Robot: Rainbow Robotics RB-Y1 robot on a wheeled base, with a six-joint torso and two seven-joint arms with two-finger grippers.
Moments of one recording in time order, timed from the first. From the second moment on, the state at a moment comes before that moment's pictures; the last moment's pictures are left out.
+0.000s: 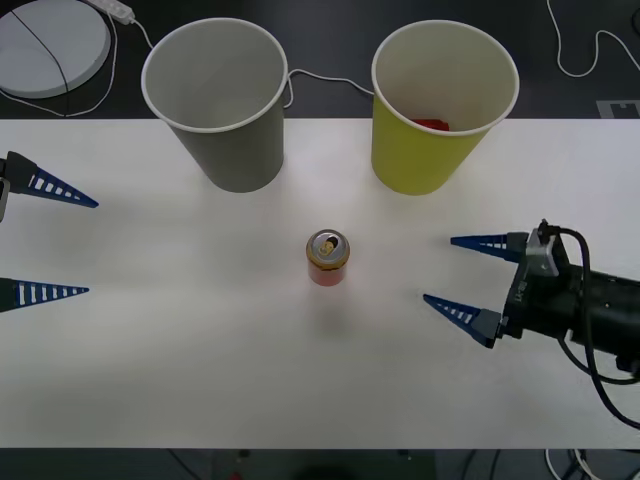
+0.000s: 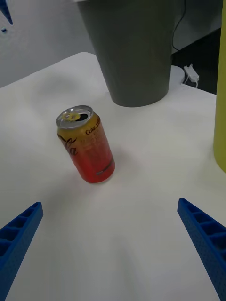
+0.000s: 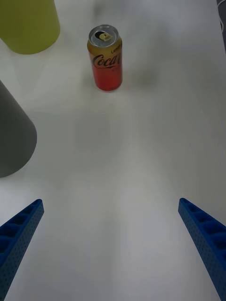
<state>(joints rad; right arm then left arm) 0.03 -0.84 0.24 -1.63 0.95 -0.77 0.09 -0.14 1.03 0.27 -1.76 -1.45 -1.52 0.10</state>
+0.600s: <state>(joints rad) -0.03 -0.61 0.24 -1.56 1.16 -0.77 0.13 -0.14 1.03 0.27 -1.76 -1.45 -1.52 0.10</state>
